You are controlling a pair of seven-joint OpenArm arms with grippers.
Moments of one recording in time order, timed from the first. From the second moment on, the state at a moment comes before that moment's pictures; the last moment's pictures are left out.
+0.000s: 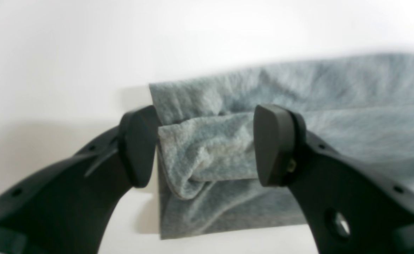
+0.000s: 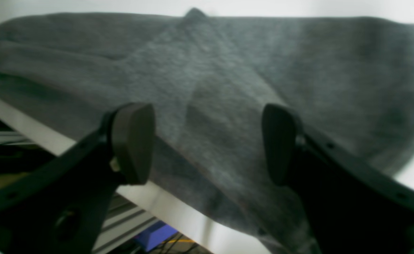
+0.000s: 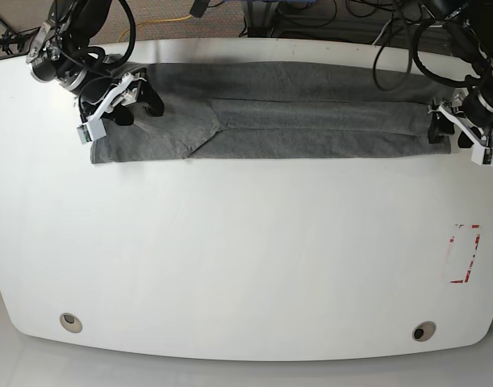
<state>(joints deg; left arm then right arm) 8.4 -13.3 -47.3 102.1 -35.5 -42.8 70.3 -17.6 4.8 35.6 106.4 53.2 40.9 -76.4</state>
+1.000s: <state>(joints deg) 7.2 -18.4 -44.3 80.9 -44.1 -42.8 73.2 -16.0 8.9 34.3 91.0 53.8 41.1 -72.1</state>
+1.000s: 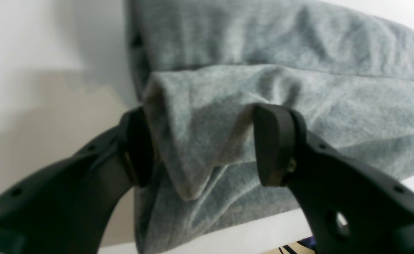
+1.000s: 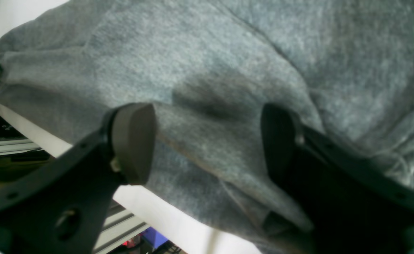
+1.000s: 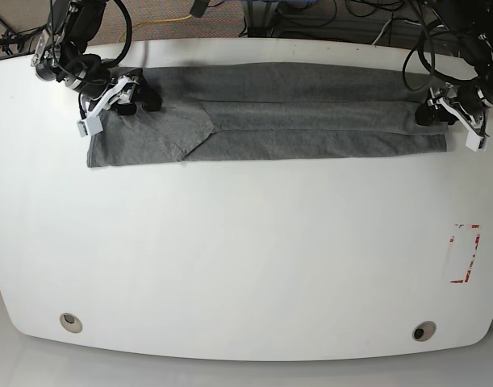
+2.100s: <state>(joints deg) 7.0 2.5 -13.7 112.0 -32.0 -42.7 81.8 -15.4 9.0 34.4 91.1 53.4 41.1 -72.1</state>
